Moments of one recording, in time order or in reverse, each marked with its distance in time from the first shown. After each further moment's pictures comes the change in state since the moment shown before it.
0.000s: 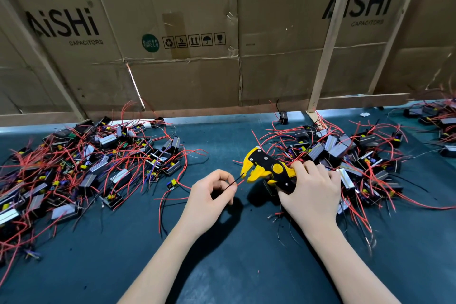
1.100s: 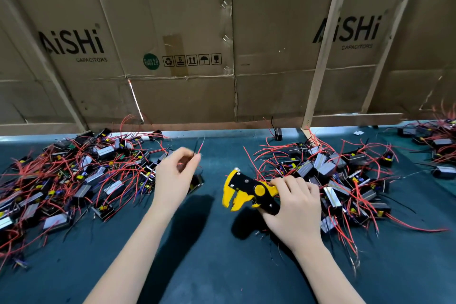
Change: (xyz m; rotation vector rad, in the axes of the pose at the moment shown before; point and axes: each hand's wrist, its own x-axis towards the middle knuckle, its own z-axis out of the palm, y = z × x) left_hand 0.047 0.025 -0.037 0.174 0.425 0.024; right_hand 0.003 0.002 -0.002 0.207 0.070 -0.165
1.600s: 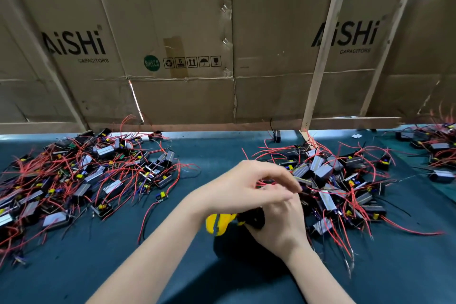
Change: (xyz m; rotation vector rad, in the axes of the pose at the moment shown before) left_hand -0.026 0.113 0.034 -0.071 -0.929 0.392; right_hand -0.003 -0.013 -0.004 0.076 -0.121 -0.150
